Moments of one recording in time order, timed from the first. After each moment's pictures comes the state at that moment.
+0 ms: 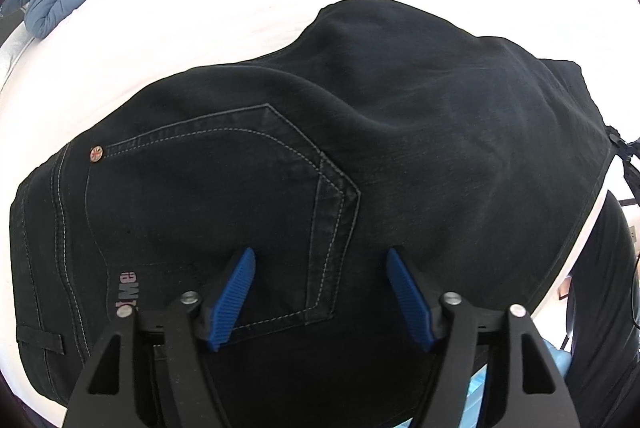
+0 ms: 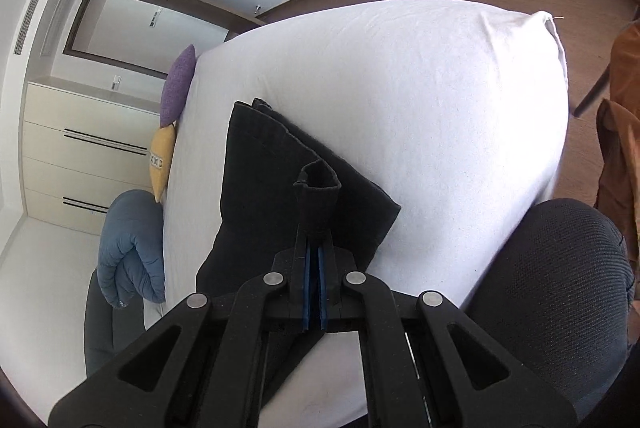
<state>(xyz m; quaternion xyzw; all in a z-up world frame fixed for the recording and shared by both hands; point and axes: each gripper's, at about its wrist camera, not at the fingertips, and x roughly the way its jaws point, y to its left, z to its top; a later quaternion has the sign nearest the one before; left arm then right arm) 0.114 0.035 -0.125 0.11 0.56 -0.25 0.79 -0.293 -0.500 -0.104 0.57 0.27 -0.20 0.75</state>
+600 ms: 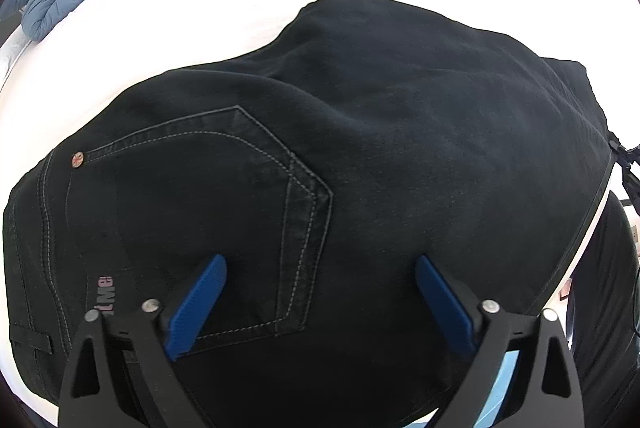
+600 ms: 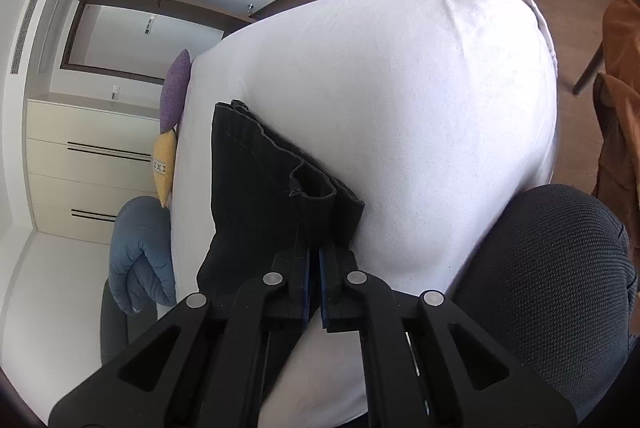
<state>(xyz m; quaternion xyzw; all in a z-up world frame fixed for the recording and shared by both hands) 0.106 0.017 -0.134 0.12 0.55 -0.25 0.79 -0.307 -0.520 -0.143 0.61 0.27 -0.17 0.72</state>
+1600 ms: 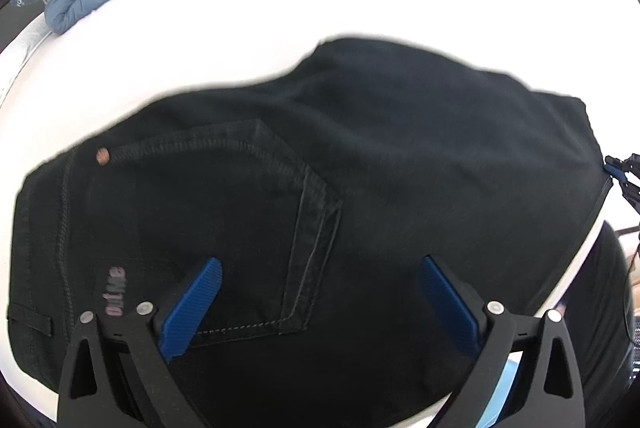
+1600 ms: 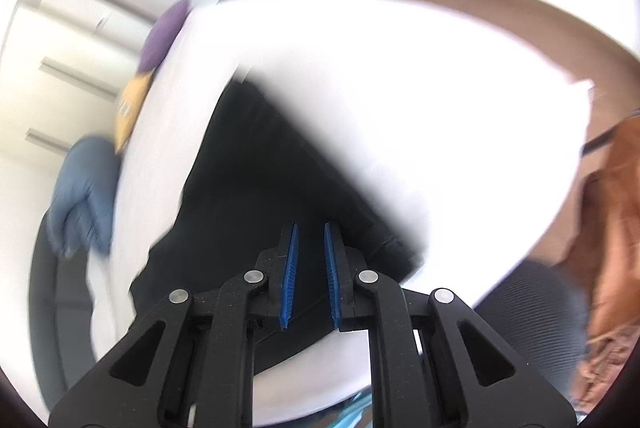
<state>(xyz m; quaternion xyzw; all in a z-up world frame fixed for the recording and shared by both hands) 0.090 0.023 -0.114 0.07 0.51 -0.24 0.82 -0.235 -0.526 -0.095 0.45 0.35 -0.25 0.78</state>
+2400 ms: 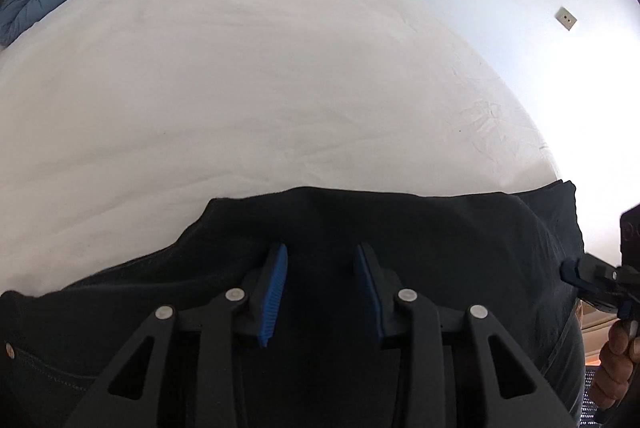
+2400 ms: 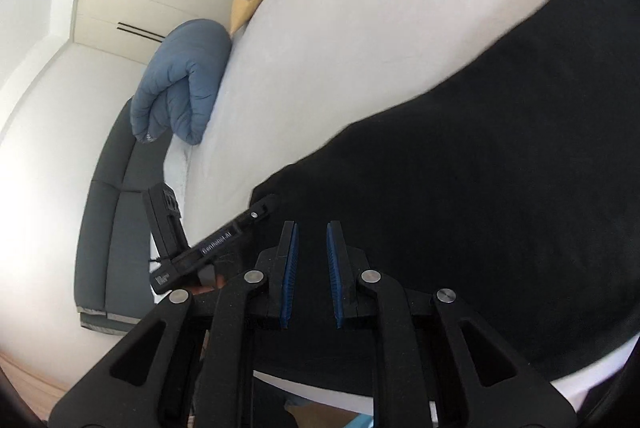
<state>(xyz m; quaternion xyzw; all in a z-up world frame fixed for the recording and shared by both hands) 0.183 -0.057 -0.128 0.00 0.52 -0.29 0.81 -0.050 -0.338 -0.122 0.47 0.41 0.09 0.78</state>
